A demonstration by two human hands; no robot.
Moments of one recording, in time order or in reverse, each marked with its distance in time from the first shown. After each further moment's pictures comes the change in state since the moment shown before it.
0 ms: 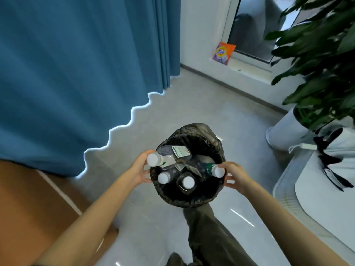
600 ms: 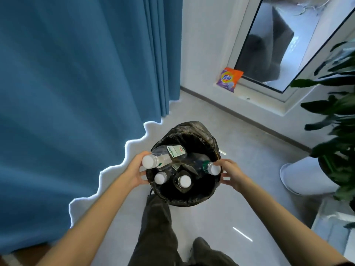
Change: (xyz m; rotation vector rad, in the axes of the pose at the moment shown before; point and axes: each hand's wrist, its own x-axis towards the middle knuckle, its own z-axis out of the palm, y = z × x) left_hand 0.212 0.339 0.046 -0.036 0.031 0.023; right_hand 0.240 -0.329 0.086 -0.038 -0.004 -0.015
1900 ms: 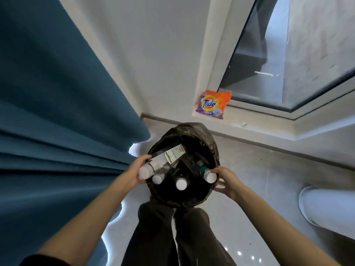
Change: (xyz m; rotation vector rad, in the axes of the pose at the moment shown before) left_hand 0.496 0.499 0.328 0.373 -0.137 -0.253; right_hand 0.504 -0.422 -0.051 0.395 0.150 0.333
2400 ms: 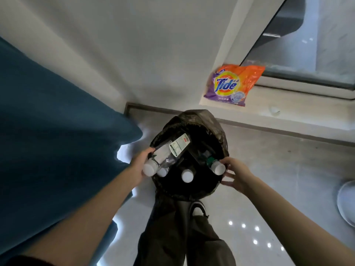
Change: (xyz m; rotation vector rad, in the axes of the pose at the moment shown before) left_hand 0.276 0.079 0.019 0.017 0.050 0.011; right_hand 0.254 -0.052 0.056 0.143 0.114 0.127
